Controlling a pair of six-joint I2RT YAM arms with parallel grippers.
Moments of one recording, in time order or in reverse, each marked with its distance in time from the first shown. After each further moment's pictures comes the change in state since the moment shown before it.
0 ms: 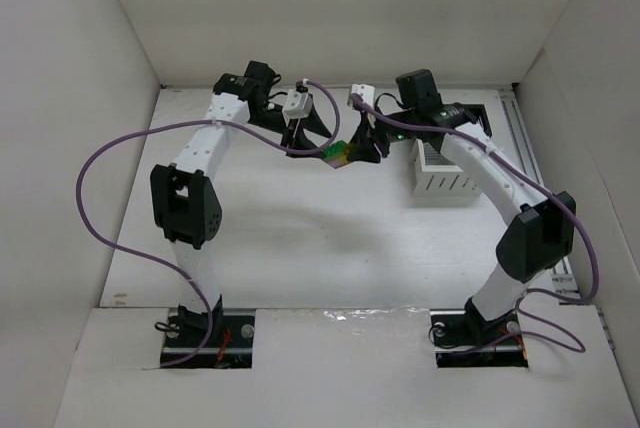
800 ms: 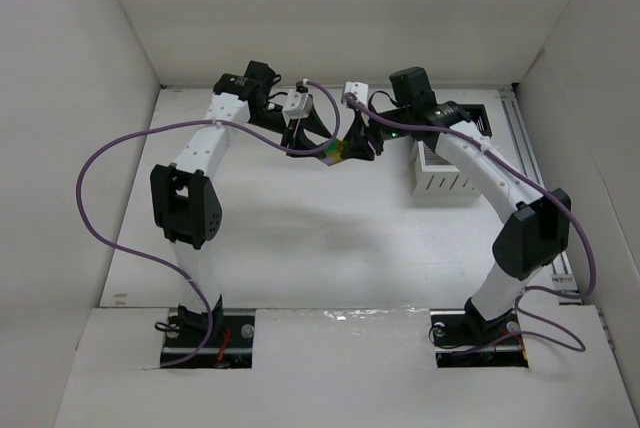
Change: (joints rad) left arm 0.000 0.000 0.000 0.000 0.000 0.005; right arm 0.025 0.028 0.036 0.031 0.005 0.012
